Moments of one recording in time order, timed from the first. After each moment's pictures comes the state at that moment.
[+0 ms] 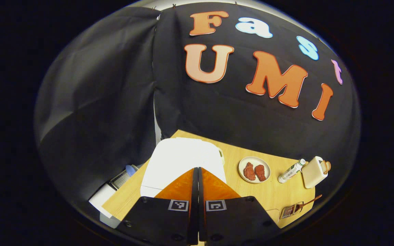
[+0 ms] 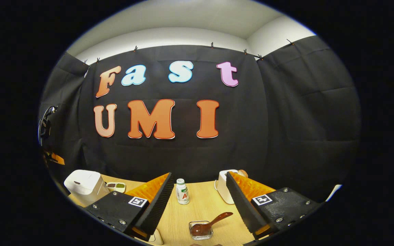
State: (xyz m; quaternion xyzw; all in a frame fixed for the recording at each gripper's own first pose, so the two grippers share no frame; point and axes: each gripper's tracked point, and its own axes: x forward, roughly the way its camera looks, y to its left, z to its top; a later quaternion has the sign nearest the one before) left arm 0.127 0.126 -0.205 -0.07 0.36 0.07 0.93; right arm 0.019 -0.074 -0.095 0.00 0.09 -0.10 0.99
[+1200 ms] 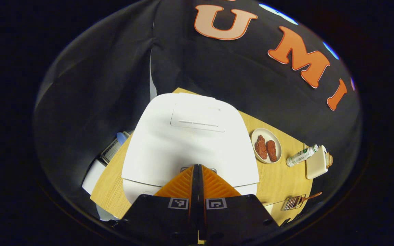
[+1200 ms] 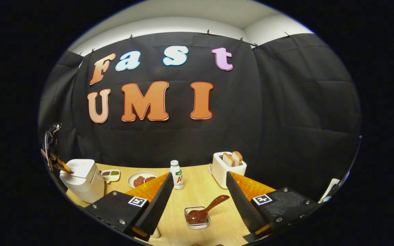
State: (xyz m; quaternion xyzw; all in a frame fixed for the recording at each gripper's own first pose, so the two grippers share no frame) left arm 0.138 0.154 -0.305 -0.10 0.46 0.05 0.88; right arm -0.005 -0.070 -0.145 0.00 0.16 -0.12 0.98
